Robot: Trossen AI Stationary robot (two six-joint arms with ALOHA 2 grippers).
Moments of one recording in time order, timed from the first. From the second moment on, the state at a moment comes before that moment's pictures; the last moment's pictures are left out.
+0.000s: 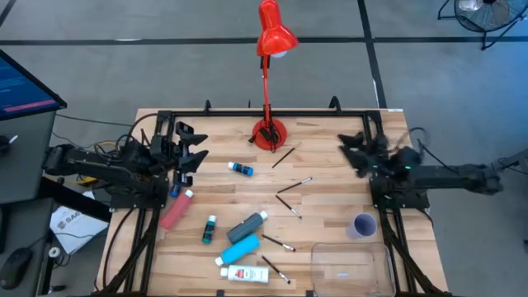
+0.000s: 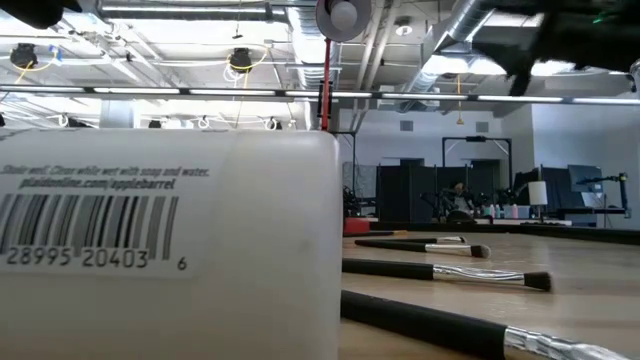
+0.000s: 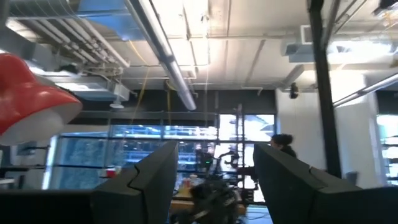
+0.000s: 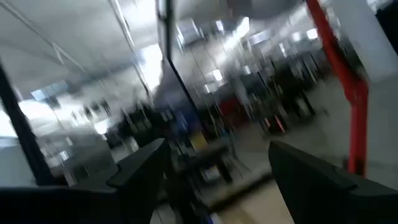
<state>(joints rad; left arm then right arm) -0.05 0.78 0.43 0.97 -0.14 0.05 -0.12 0.52 0.13 0.73 0.21 0.42</state>
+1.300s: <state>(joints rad) -0.05 0.78 0.43 0.85 -0.01 -0.04 -0.15 2.00 1.48 -0.38 0.12 0.24</state>
